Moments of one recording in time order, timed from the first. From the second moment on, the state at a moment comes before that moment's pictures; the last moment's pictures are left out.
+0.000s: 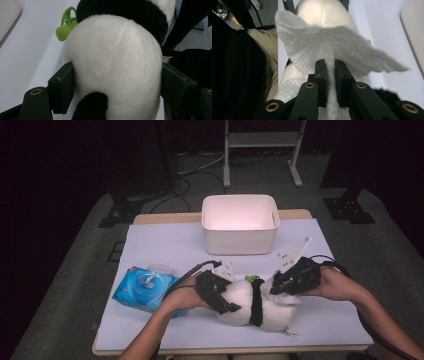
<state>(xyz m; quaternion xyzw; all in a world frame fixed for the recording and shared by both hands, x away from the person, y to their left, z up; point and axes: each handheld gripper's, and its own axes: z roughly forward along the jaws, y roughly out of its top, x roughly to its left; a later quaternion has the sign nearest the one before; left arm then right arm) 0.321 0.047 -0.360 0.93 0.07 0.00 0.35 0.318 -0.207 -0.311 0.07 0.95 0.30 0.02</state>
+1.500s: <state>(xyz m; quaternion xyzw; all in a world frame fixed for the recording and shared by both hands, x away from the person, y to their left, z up) 0.317 0.049 -0.362 0.93 0.08 0.01 0.36 0.331 -0.236 -0.307 0.11 0.94 0.32 0.03</state>
